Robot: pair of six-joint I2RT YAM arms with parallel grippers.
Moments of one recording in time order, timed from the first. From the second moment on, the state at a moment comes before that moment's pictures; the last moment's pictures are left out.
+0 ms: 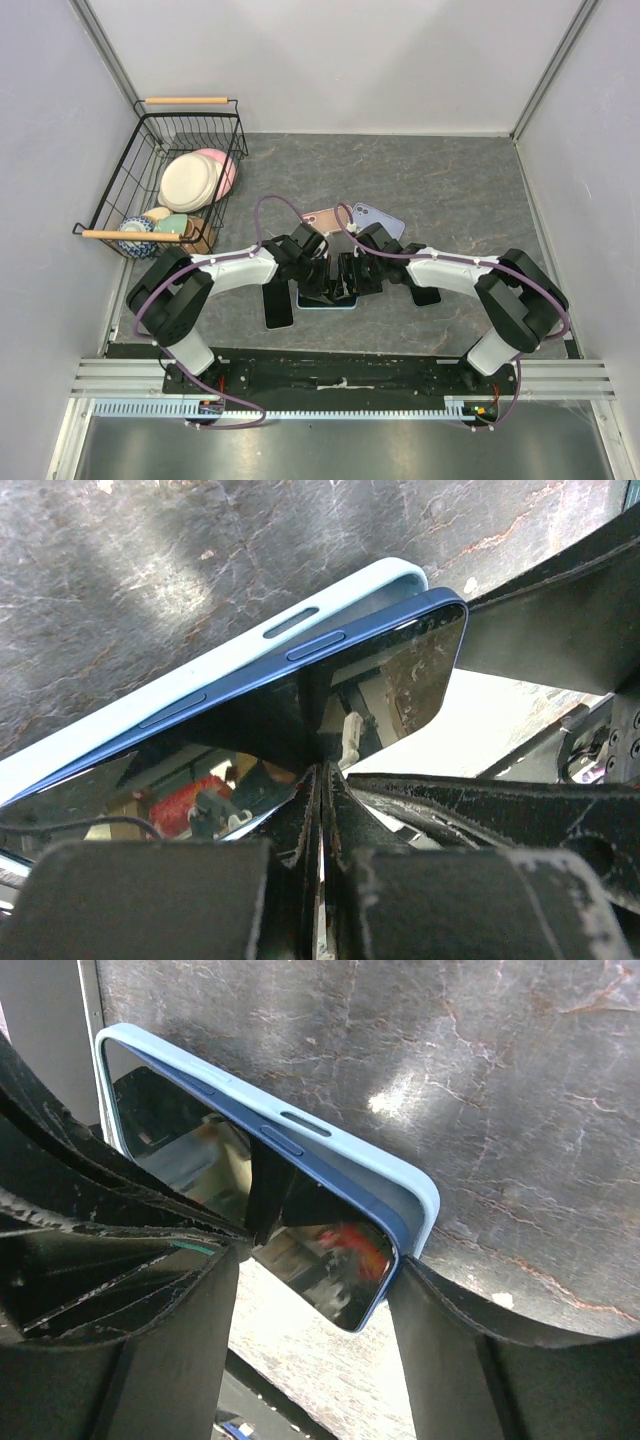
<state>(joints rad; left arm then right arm) -0.76 1.65 0.87 -0.28 0.33 -0.67 0.73 1.63 0.81 -0.20 -0.28 0.59</state>
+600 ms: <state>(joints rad) -0.76 1.66 0.88 -0.29 0.31 -0.67 0.75 1.60 0.82 -0.22 -0.22 0.56</state>
